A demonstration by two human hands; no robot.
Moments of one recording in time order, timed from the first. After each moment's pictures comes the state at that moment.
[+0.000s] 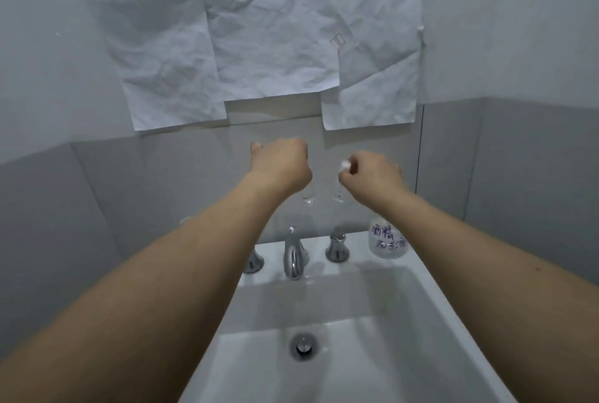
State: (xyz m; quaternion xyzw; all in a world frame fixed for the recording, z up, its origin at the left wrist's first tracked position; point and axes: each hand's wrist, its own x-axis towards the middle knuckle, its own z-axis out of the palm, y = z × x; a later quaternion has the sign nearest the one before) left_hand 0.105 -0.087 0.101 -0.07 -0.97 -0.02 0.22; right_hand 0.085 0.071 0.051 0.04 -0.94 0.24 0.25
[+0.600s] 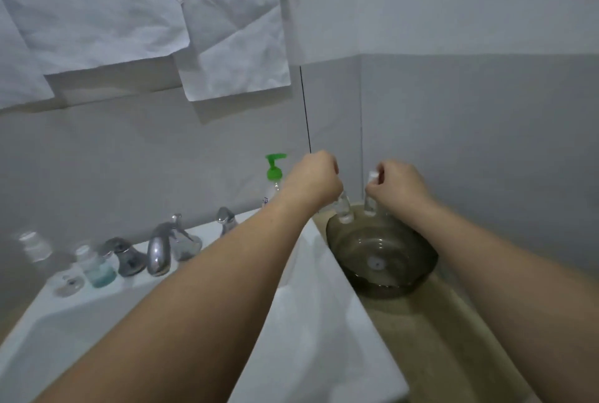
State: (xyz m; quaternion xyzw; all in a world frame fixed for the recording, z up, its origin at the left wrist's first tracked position) left_hand 0.104 0.148 -0.001 -0.22 -0.96 -0.18 0.08; right_hand 0.135 0.299 -0.045 -0.14 -0.94 0.25 0.21
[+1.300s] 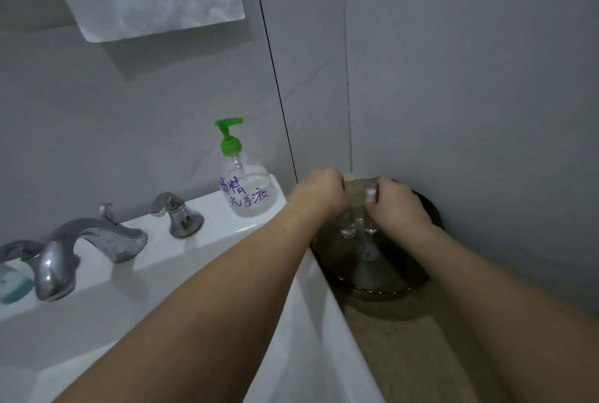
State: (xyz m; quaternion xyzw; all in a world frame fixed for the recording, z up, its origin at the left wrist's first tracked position) left_hand 0.034 0.211 -0.120 -0.22 -0.97 -0.13 -0.03; right_hand 0.088 0.333 -0.164 -0.18 -0.94 0.26 0.14
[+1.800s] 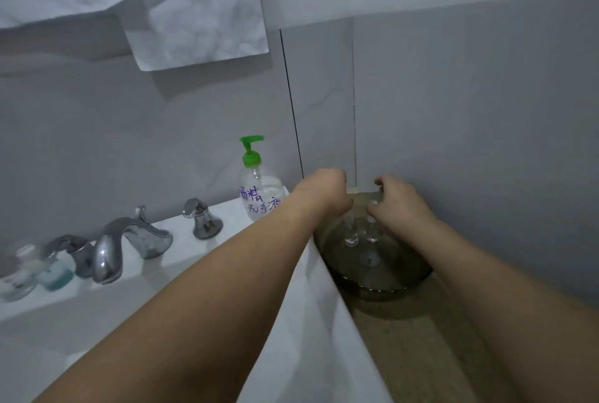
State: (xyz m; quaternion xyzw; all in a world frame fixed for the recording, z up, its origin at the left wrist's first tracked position) left_hand 0.058 0.194 -0.072 -0.25 -0.96 -0.10 -0.01; right_hand 0.115 0.326 -0.112 -0.15 -0.94 0.29 0.10
